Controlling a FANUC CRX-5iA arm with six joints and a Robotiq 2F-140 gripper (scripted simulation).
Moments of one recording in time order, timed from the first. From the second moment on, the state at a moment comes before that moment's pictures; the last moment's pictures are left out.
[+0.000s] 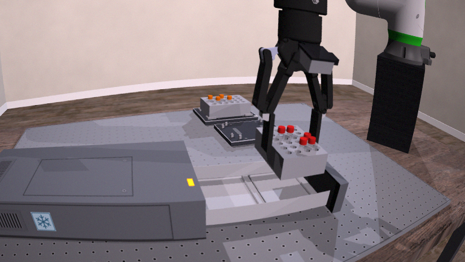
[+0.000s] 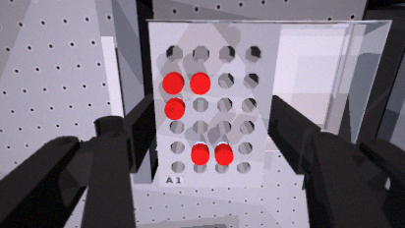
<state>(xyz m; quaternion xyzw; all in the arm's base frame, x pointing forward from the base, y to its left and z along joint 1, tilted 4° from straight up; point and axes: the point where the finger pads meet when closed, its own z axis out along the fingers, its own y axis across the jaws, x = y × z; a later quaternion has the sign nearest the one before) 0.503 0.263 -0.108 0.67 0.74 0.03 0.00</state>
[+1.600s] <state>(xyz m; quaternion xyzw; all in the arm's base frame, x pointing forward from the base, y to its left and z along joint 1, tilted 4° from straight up) 0.500 0.261 -0.064 0.67 0.74 0.03 0.00</state>
